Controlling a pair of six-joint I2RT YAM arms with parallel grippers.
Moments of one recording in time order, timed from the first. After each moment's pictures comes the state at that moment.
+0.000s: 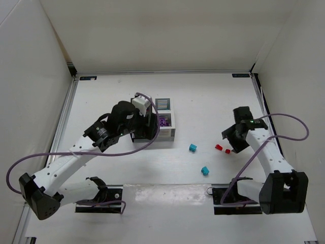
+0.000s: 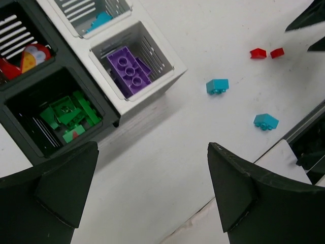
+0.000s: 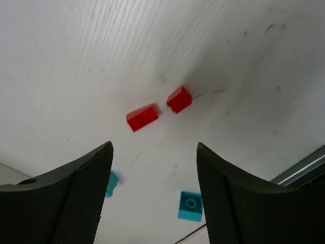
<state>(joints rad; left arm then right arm) -0.73 1.10 1.08 -0.54 0.02 -0.23 0.12 1.16 0.84 -0.97 0.18 1.08</state>
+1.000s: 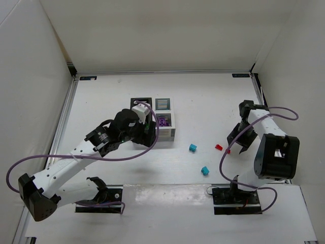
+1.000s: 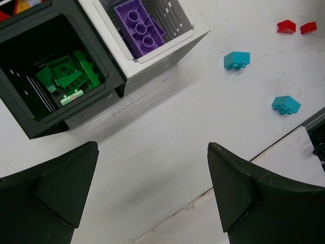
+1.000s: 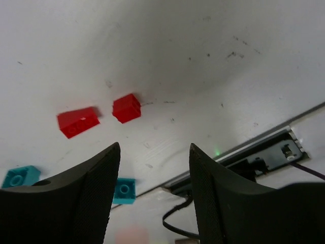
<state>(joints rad) -0.80 1.06 1.00 -0.60 -0.07 -0.30 -0.08 1.50 1.02 -1.09 0.11 0.60</state>
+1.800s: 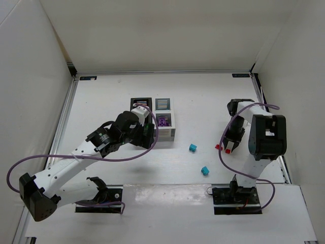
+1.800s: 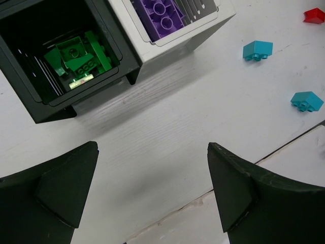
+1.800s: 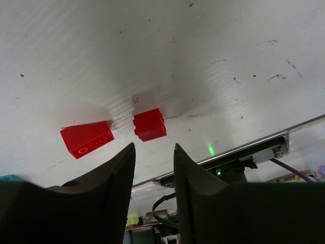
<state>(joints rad) -0.80 1.05 0.96 -0.64 -0.11 -0.32 0.02 1.78 1.14 -1.16 0.09 0.53</state>
